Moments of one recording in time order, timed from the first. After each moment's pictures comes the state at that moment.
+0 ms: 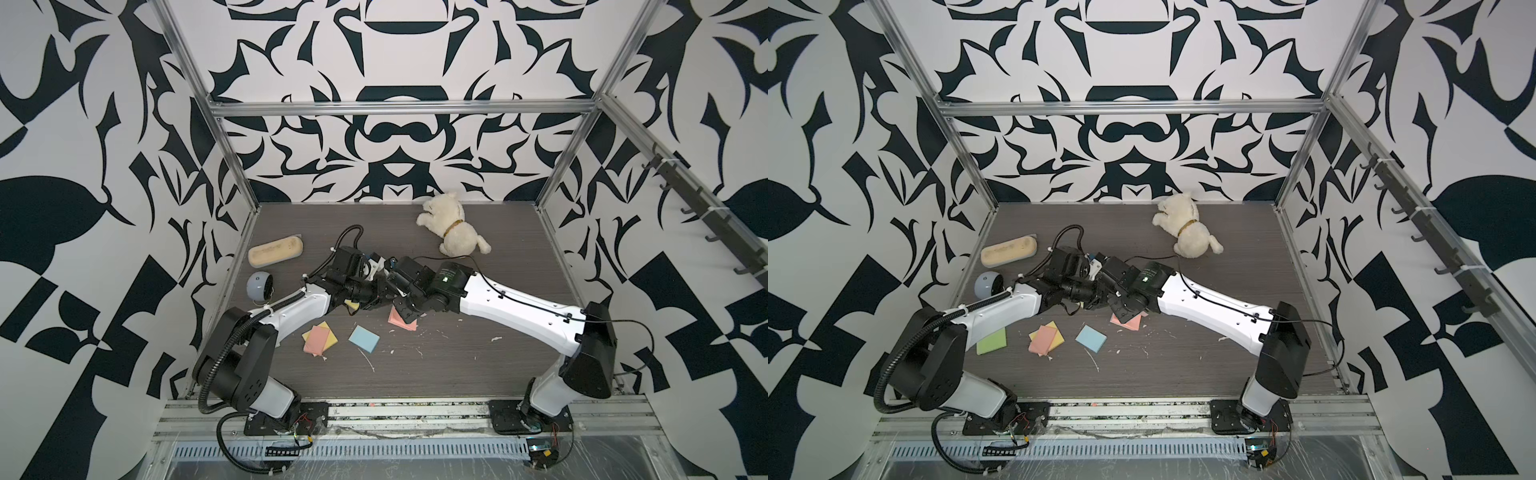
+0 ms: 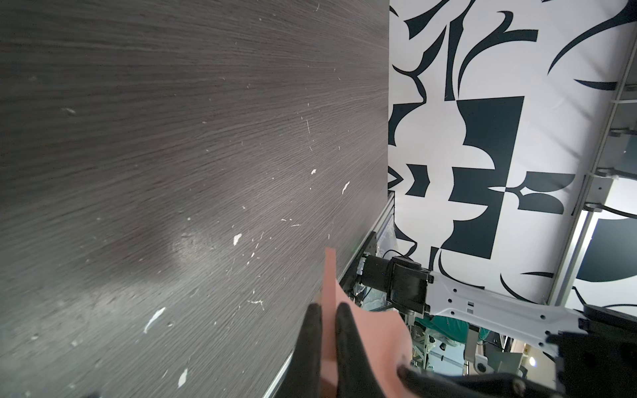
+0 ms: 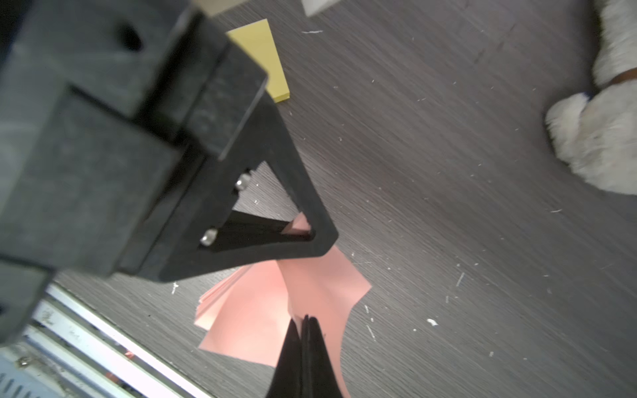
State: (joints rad) left arm -0.53 1.50 0.85 -0.11 0.84 -0.78; right arm 1.01 1.63 1.47 -0.99 0.19 0.34
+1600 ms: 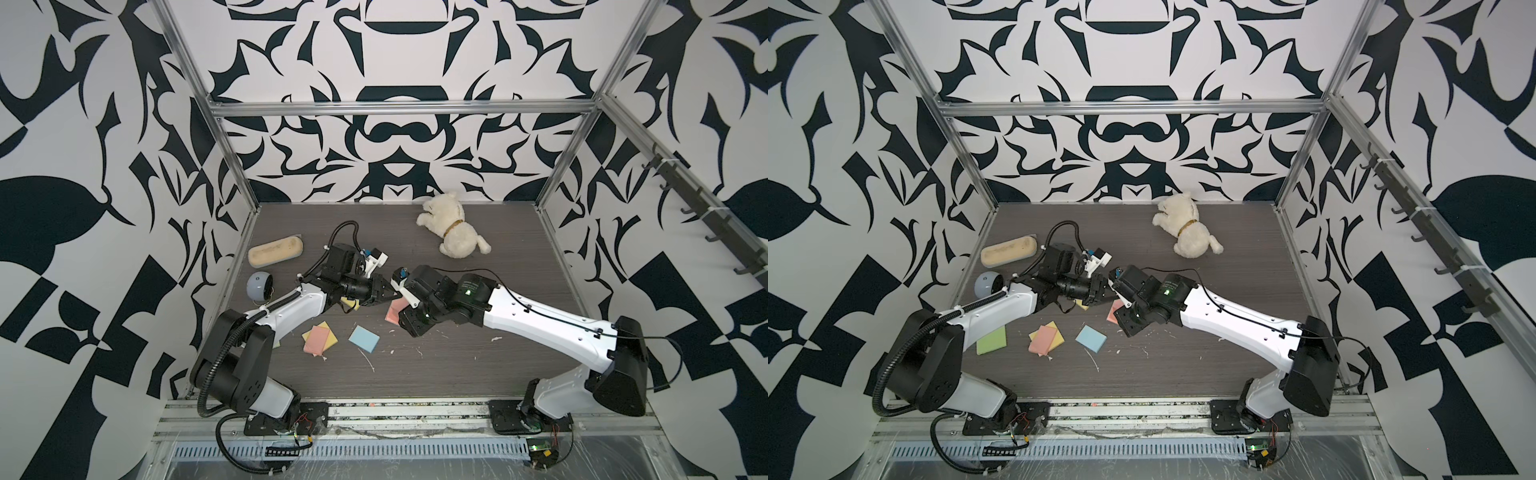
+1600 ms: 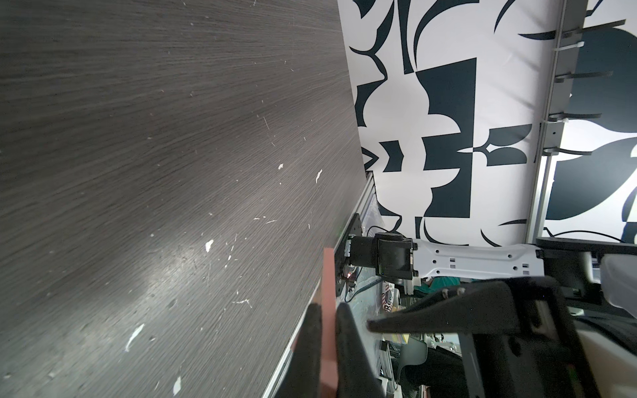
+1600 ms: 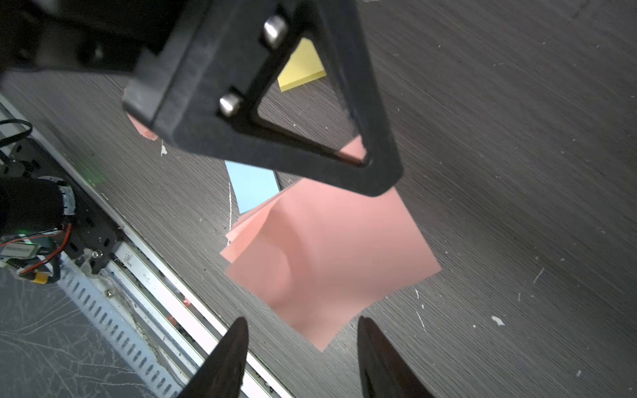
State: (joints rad) left arm -0.48 1.49 0.84 -0.07 0.99 -0.67; right arm 1.00 1.46 1.28 -0.89 -0.01 0.36
